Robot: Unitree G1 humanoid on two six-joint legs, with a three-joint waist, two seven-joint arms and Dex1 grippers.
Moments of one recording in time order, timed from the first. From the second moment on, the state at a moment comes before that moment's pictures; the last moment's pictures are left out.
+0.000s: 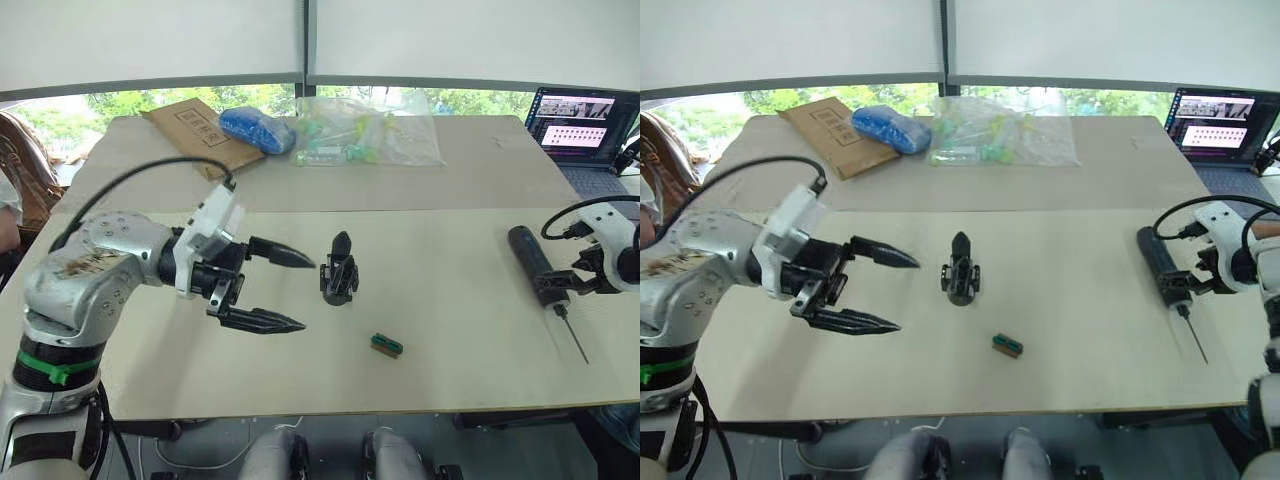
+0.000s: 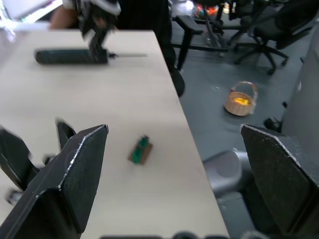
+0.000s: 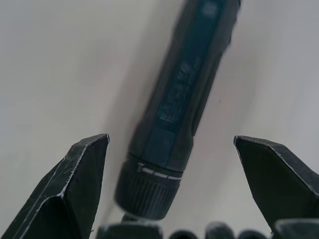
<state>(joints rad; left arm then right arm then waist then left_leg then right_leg) -0.63 0.82 0.05 -0.41 -0.75 0.79 -1.34 -0.87 -1.04 0.18 0.84 -0.01 0.69 1.01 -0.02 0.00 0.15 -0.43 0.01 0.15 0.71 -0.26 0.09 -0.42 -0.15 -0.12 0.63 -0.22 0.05</state>
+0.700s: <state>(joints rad) -0.68 0.84 0.01 -0.40 -0.75 0.73 -1.31 -0.74 -1.12 0.22 0.70 -0.09 0.14 1.45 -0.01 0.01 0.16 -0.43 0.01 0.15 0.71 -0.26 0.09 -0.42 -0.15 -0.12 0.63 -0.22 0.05</state>
